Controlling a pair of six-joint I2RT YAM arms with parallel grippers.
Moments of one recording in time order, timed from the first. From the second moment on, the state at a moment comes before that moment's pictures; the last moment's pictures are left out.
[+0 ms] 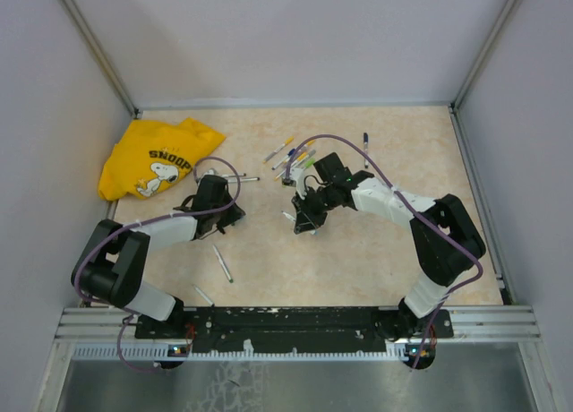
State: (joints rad) left arm -0.41 1.50 0.62 0.08 -0.07 -0.80; right arm 0.61 1.66 1.07 -0.43 -0.68 -0.29
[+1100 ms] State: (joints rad) left arm -0.41 1.20 0.60 0.02 -0.06 -0.70; right arm 0.68 1.72 1.07 -0.39 -0.68 -0.22
